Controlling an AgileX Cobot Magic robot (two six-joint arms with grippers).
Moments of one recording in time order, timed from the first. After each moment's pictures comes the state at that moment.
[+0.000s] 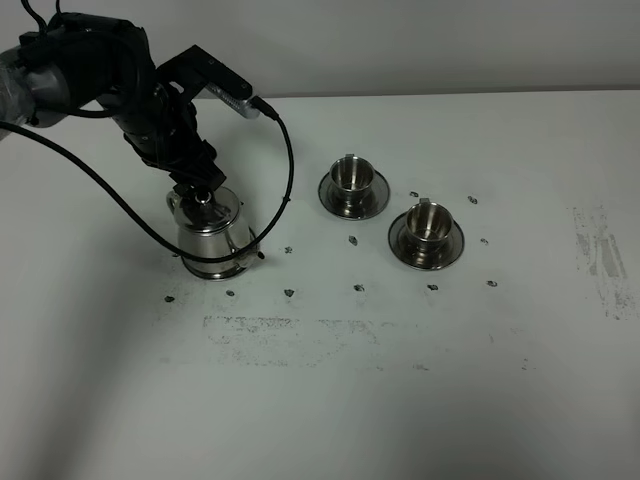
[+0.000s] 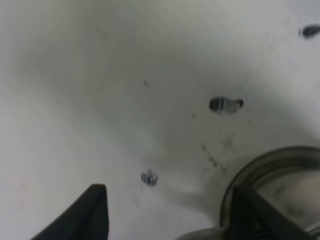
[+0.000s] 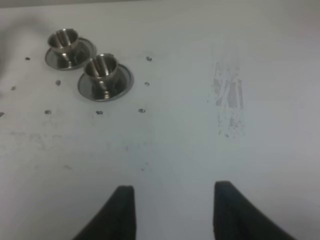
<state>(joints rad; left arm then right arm) -0.26 2.19 -1.74 0.01 0.77 0.49 0.11 -0.01 -0.52 0.08 1.11 0.00</state>
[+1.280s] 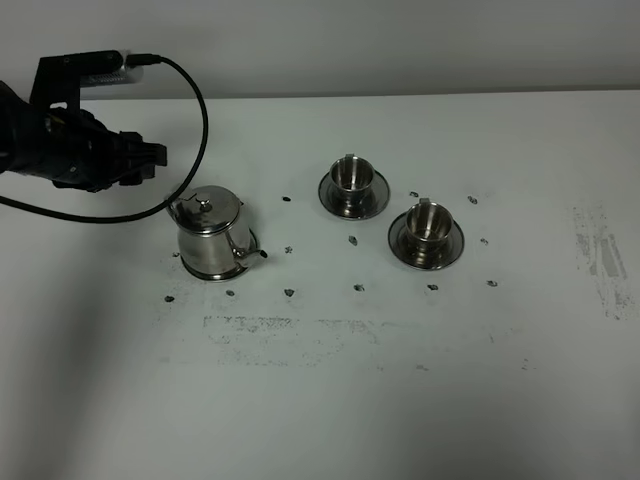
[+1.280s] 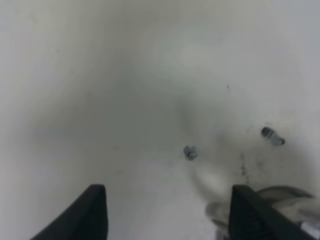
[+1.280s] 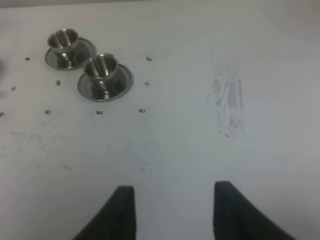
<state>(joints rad) -0.08 1.90 -1.21 -0.38 0.27 0.29 0.11 -0.01 -0.52 0.08 1.11 0.00</state>
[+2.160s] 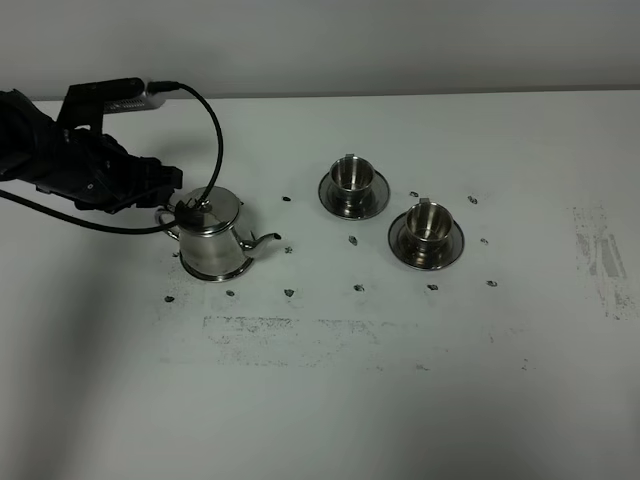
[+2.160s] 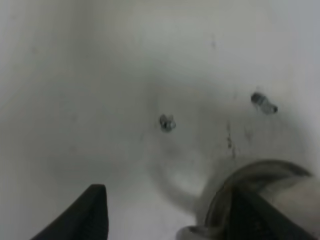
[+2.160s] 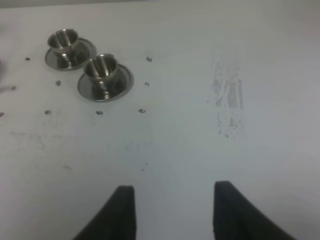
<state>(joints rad) -0.08 1.99 -1.25 -0.48 0.37 0.43 0.11 -0.01 -0.52 0.08 1.11 0.00</state>
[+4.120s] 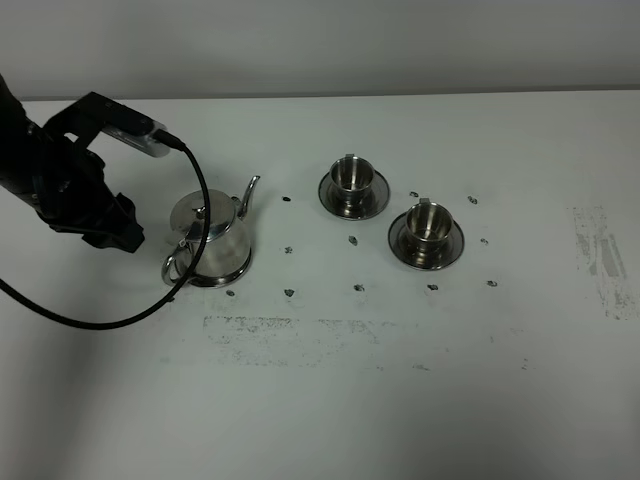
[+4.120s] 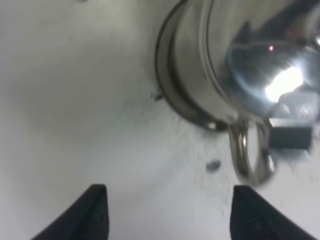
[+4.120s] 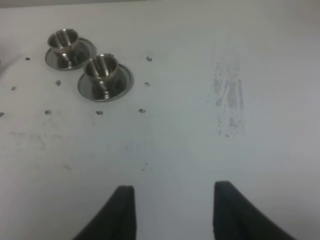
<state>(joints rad) -0.08 1.81 -1.25 -0.25 0.77 0.68 0.11 -0.01 -0.52 0.08 1.11 0.00</state>
